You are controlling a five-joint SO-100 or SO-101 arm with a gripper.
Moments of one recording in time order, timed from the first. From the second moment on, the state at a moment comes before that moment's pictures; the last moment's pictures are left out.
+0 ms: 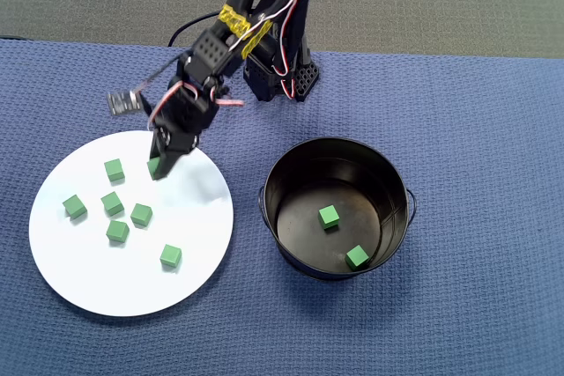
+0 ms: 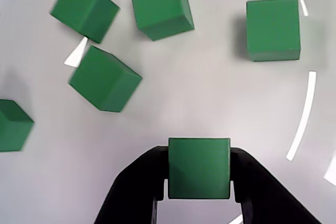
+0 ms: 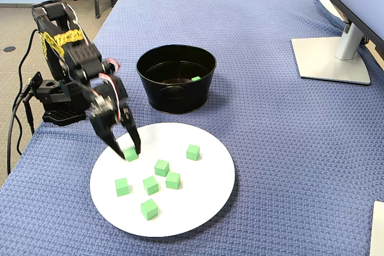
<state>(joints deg) 44.9 109.1 135.4 23.8 -64.0</state>
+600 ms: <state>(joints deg) 19.3 144.9 112.9 74.4 -27.2</state>
